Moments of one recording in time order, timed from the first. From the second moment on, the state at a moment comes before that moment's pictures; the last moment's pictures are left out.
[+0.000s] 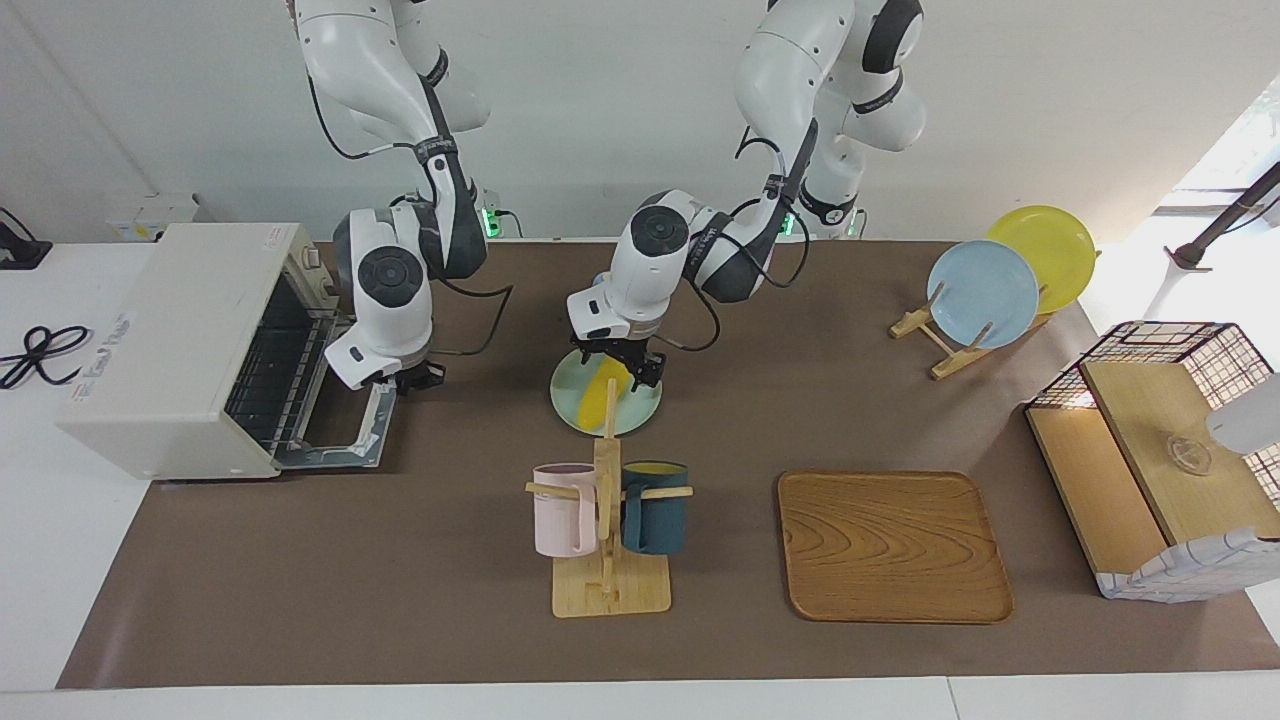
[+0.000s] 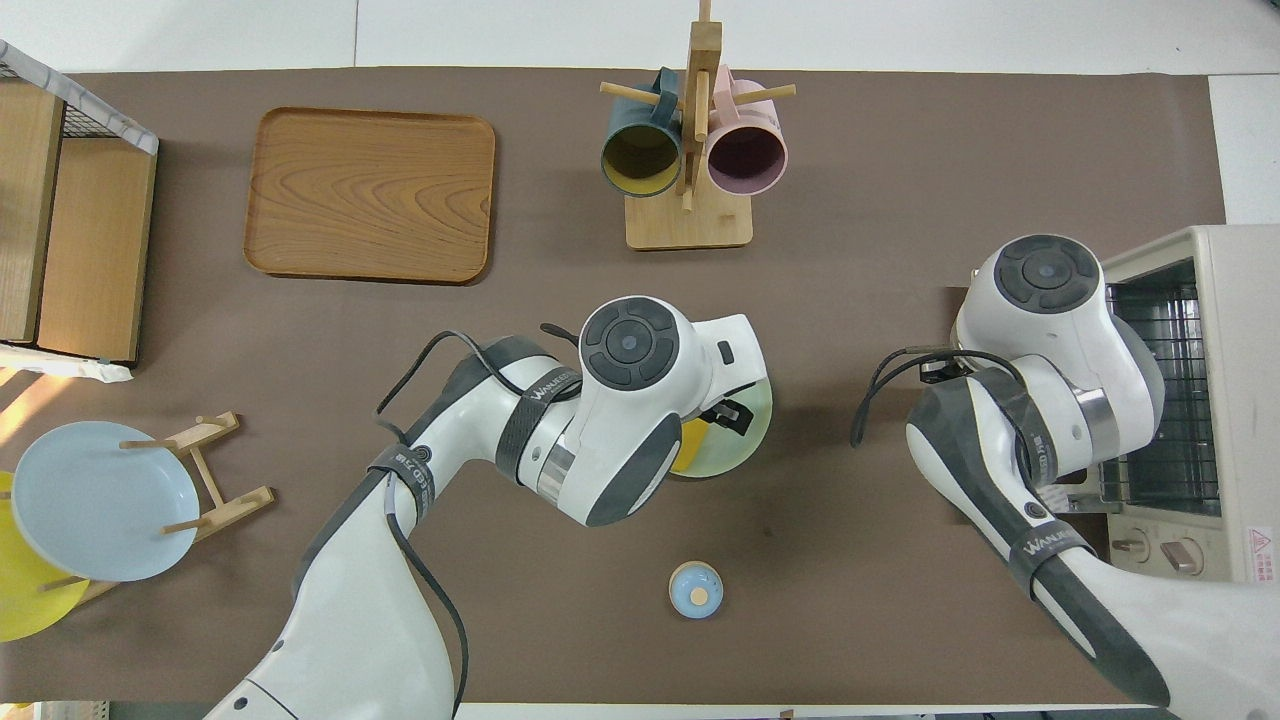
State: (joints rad) left arm -0.76 0.45 -0.05 -1.73 -0.22 2.26 -0.10; right arm 0.06 0.15 0.06 -2.09 -0.30 2.00 0.30
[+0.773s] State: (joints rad) left arm -0.80 0.46 -0.05 -1.76 -0.22 2.29 -0.10; right arm -0.11 -0.03 0.04 -2.01 -0.33 1.82 0.01
